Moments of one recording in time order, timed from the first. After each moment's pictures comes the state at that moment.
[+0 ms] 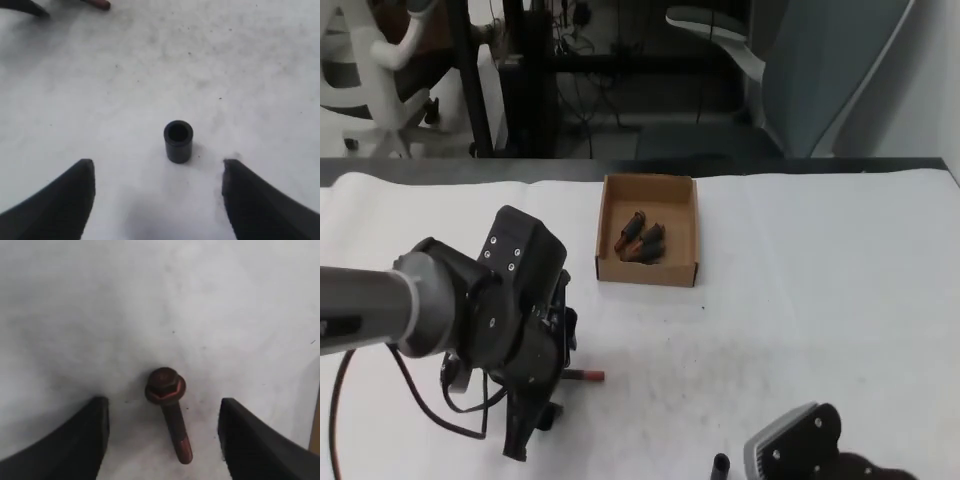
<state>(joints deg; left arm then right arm) -28.0 93.7 -44.0 18.8 0.4 -98.8 58.2 69.2 -13.6 -6.8 19.8 24.1</state>
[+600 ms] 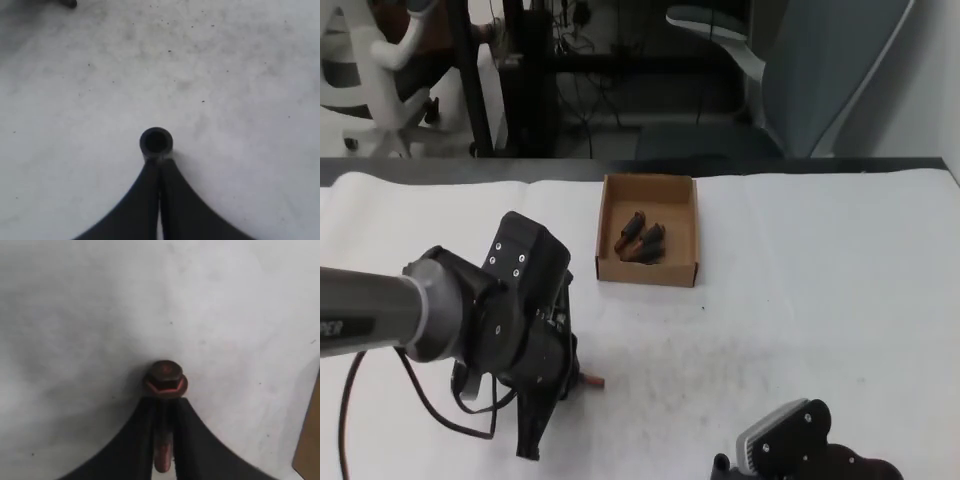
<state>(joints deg) -28.0 95.2 -43.9 14.9 1.8 -102.4 56.0 75.0 -13.6 -12.0 20.4 21.3</state>
